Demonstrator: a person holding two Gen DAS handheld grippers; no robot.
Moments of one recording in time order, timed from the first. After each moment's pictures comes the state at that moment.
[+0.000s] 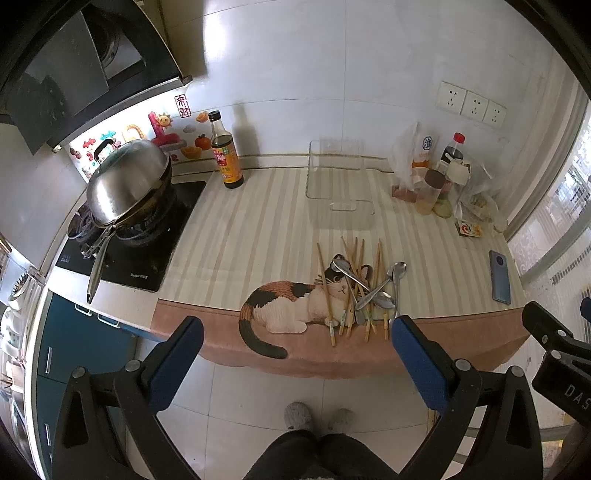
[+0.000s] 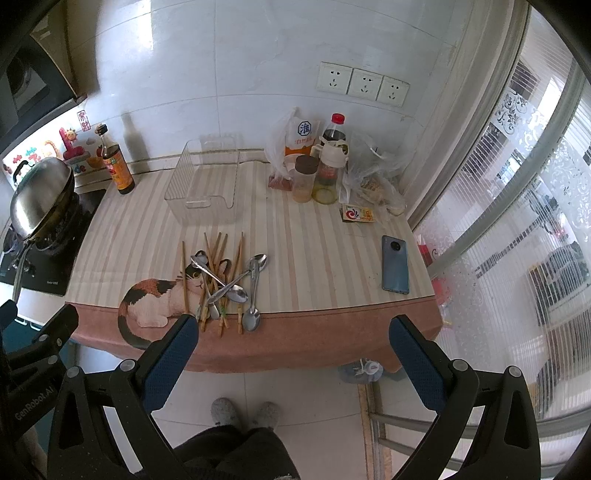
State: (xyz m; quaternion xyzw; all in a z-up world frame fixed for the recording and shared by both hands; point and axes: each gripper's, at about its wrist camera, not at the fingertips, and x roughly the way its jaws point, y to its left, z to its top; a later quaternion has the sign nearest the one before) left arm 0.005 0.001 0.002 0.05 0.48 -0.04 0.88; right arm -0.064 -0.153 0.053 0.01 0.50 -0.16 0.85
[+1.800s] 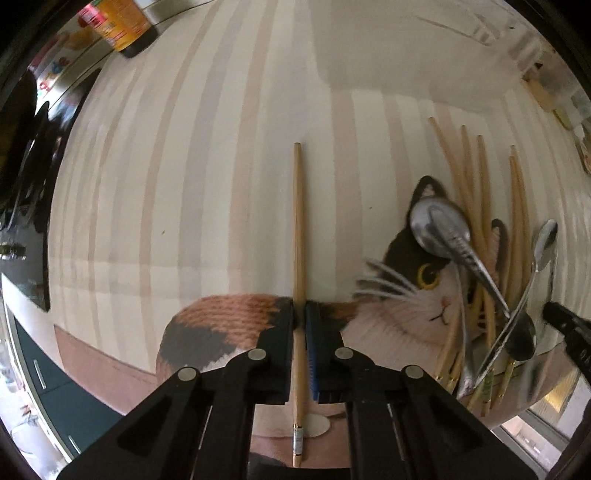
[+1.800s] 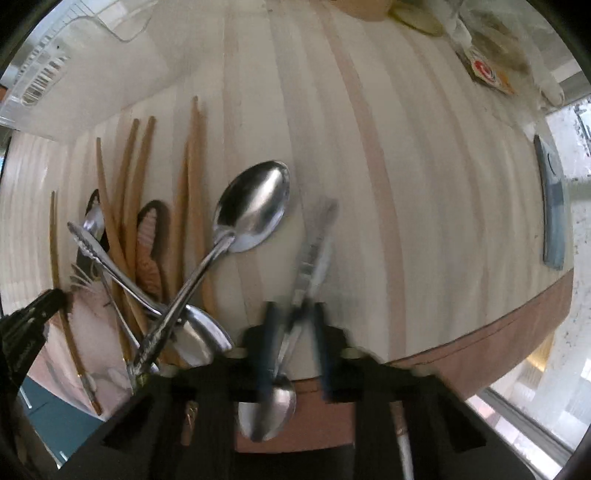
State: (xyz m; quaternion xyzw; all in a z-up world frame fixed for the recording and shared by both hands) left arm 0.211 0.005 -0.276 0.10 0.70 -0.04 0.71; right arm 0.143 -0.194 -0.291 0.10 0.72 -0.13 0.68
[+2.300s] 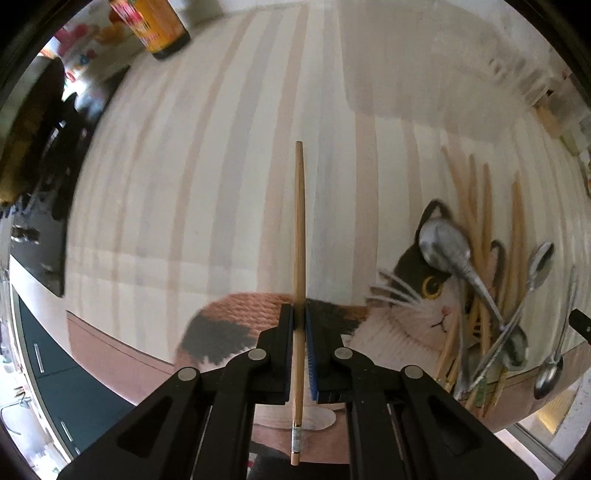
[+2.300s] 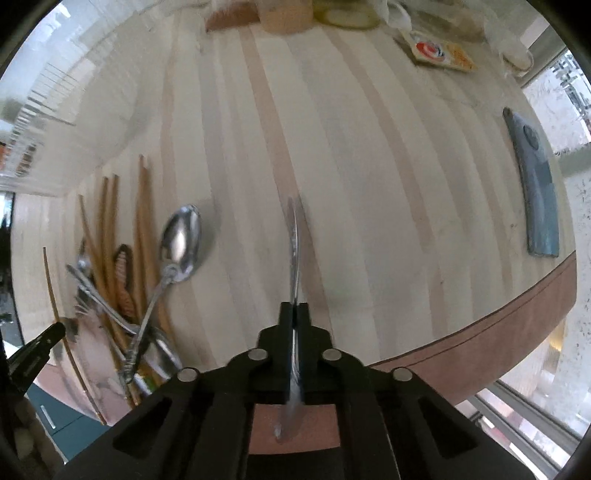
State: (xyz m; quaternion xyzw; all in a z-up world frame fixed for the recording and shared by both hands) left arm 0.195 0.038 -0.247 0.09 0.67 -0.01 0.74; right arm 0.121 -0.266 -0.270 0.17 0.68 -0.14 0.70
